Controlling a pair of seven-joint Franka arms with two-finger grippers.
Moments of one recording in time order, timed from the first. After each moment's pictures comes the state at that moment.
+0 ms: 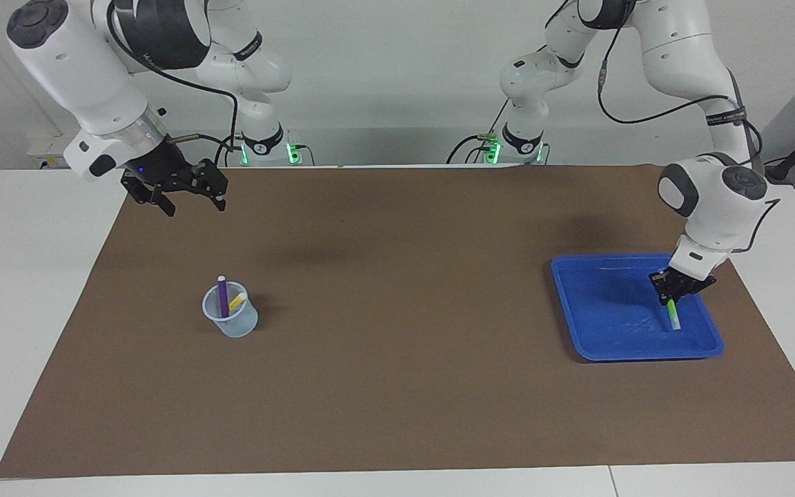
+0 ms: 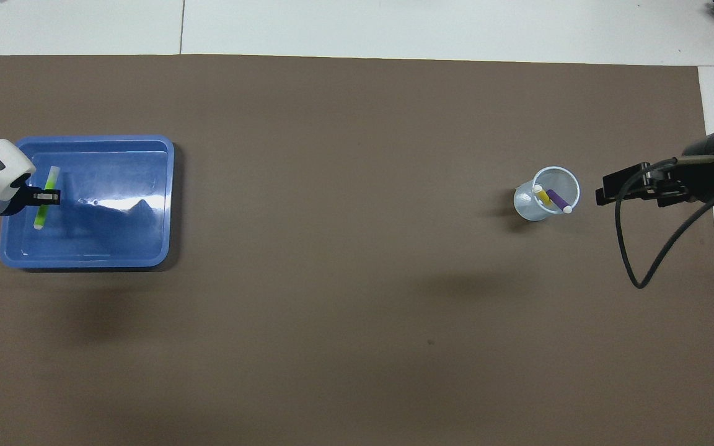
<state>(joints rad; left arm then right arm) 0.37 0.32 -0.16 -2.00 0.16 2.50 0.20 -0.10 0.05 0.11 -1.61 0.13 1.61 0.01</state>
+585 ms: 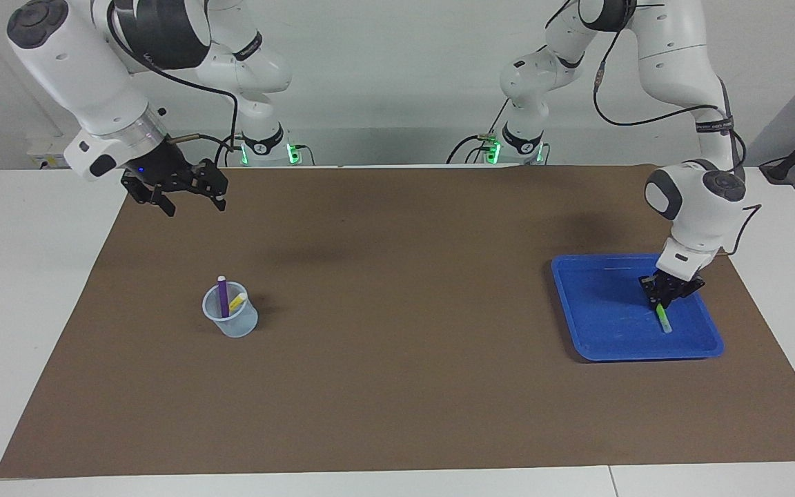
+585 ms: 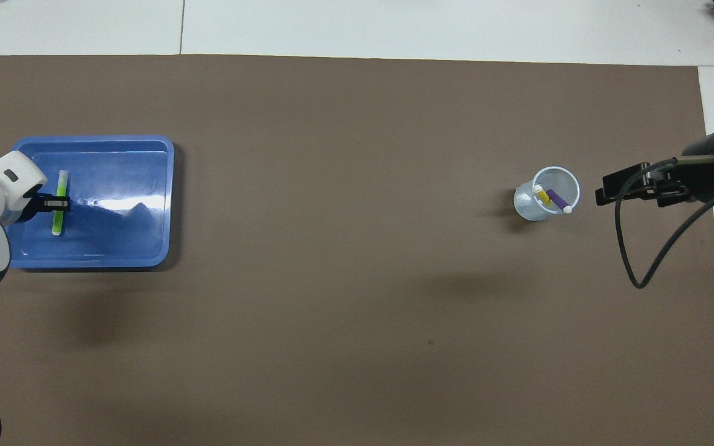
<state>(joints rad) 0.37 0.32 -0.16 -2.06 0.17 2.59 0.20 -0.10 0.05 0.11 -1.61 0.13 1.61 0.01</state>
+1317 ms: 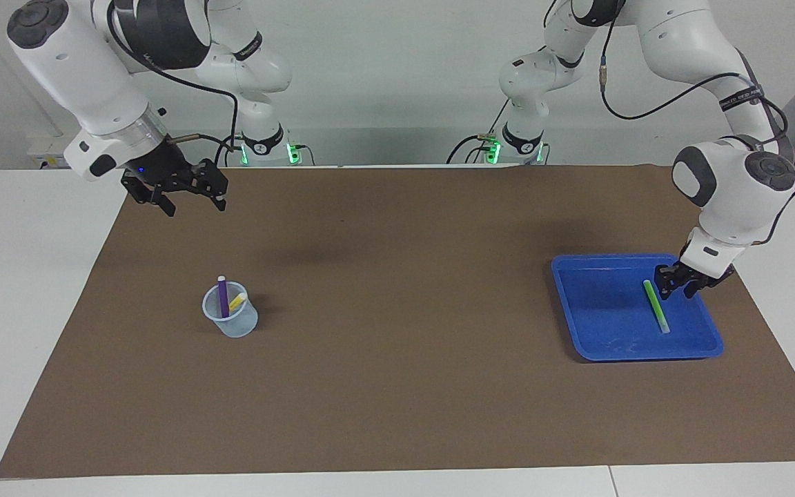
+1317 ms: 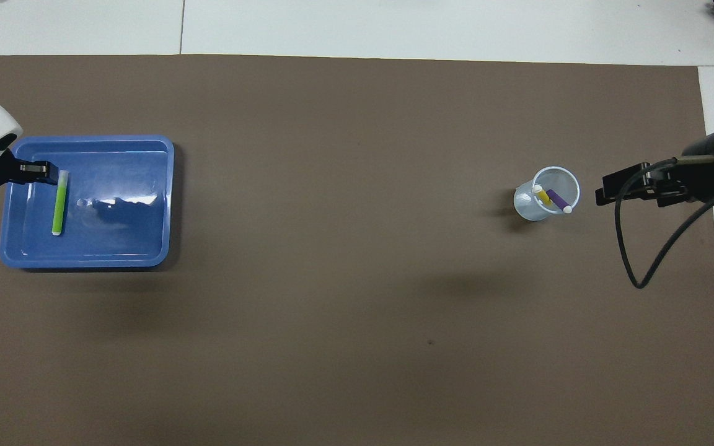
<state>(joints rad) 0.30 0.29 -0.18 -1.79 0.15 2.17 0.10 -0.10 0.05 0.11 -1.61 0.13 1.61 0.01</state>
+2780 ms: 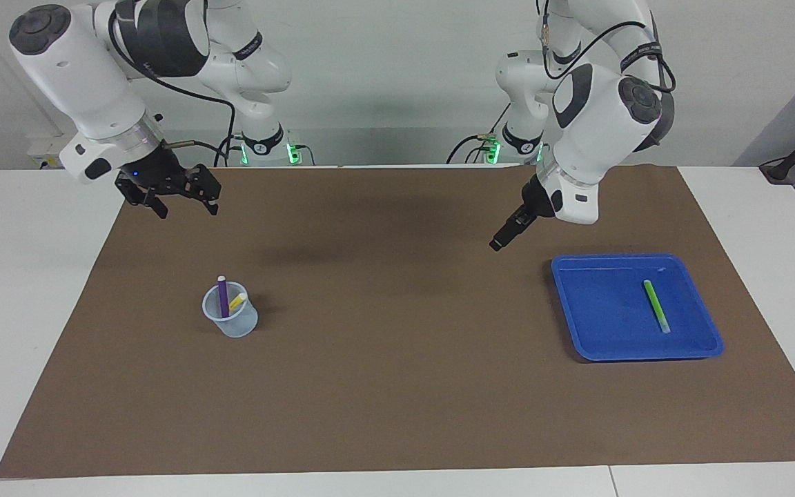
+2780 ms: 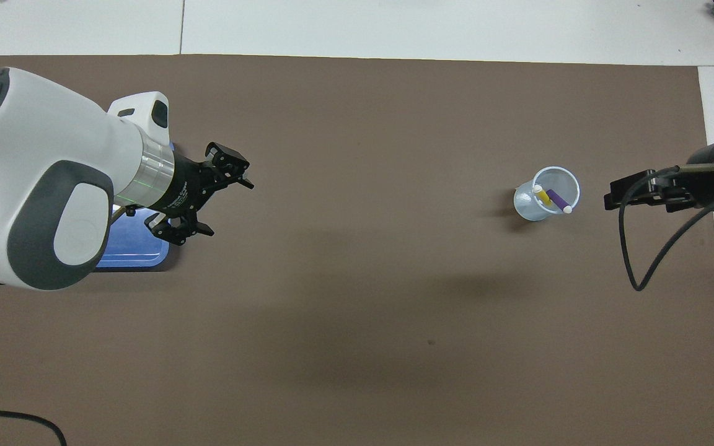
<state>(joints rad) -0.10 0.09 -0.23 -1.76 -0.35 1.88 -1.00 -0.12 0.01 0.10 -1.68 0.09 1.66 0.01</state>
